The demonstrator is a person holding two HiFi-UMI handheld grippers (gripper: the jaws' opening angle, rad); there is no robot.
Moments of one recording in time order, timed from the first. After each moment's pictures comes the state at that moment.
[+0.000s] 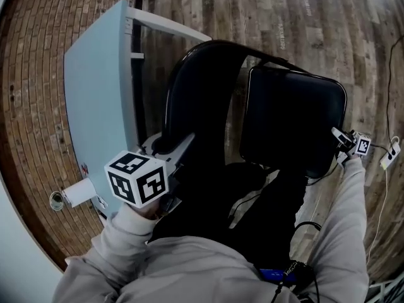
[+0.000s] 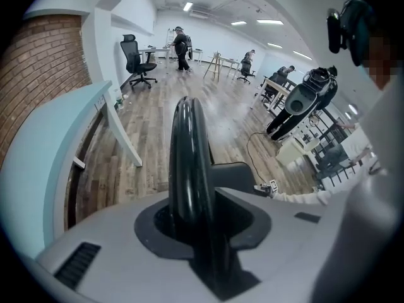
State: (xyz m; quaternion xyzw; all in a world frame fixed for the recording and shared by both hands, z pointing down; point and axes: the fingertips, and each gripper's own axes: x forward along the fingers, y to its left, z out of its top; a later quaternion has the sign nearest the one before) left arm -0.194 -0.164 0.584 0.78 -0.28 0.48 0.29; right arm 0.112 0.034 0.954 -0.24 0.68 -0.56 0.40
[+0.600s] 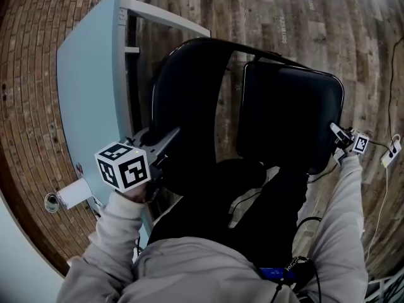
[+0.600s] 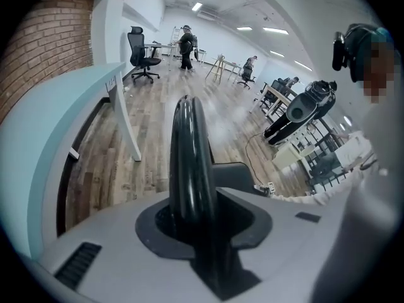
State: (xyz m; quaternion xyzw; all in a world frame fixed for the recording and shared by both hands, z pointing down) left arm -0.255 -0.193 0.623 0.78 -0.26 0.46 0.33; right arm 0.091 0.018 0.966 -0.25 0.68 -0.55 0.41
